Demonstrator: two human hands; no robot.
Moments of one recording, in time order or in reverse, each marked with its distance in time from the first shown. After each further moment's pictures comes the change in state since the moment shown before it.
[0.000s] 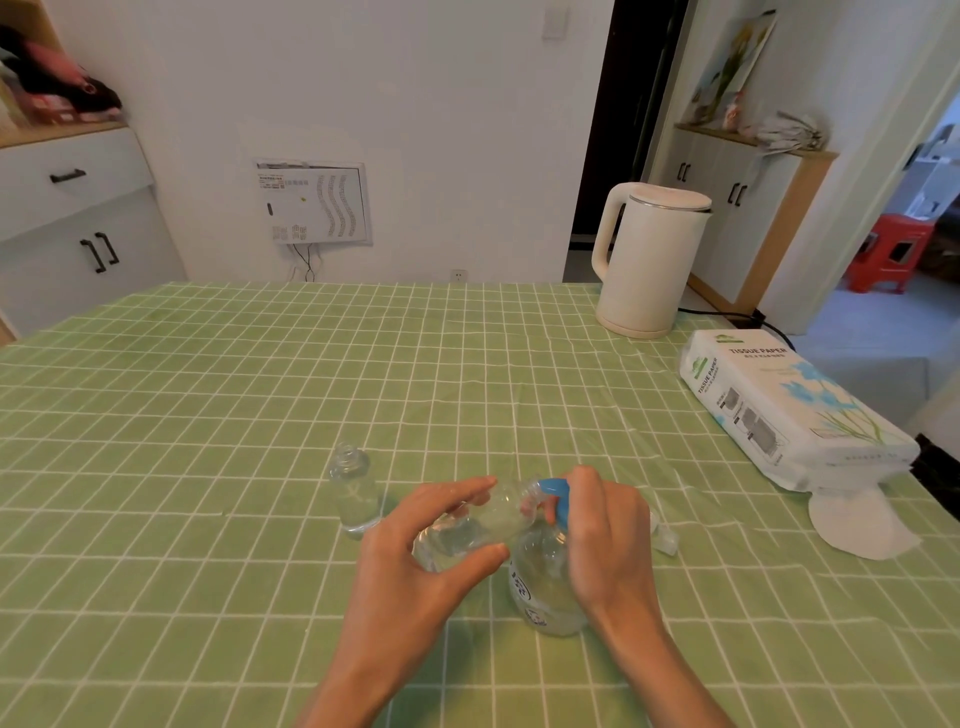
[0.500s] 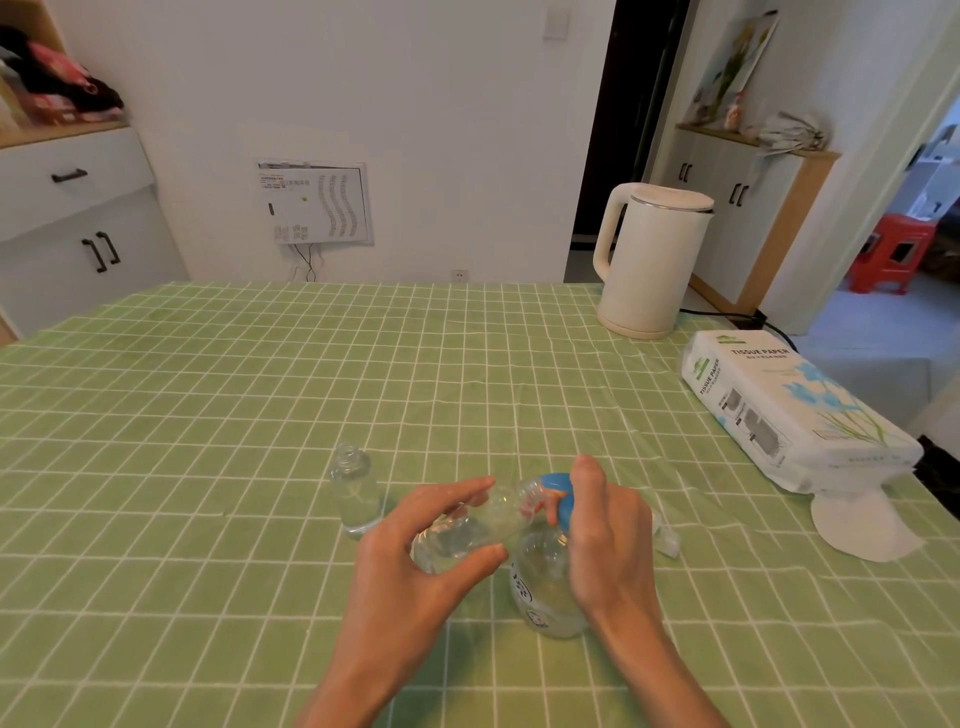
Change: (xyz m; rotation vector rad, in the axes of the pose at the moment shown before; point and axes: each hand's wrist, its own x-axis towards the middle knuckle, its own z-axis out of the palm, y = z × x) left_hand 0.001 -0.002 -0.001 0.005 0.015 0.001; right_hand -0.002 0.001 0.003 0.056 0.034 -0.021
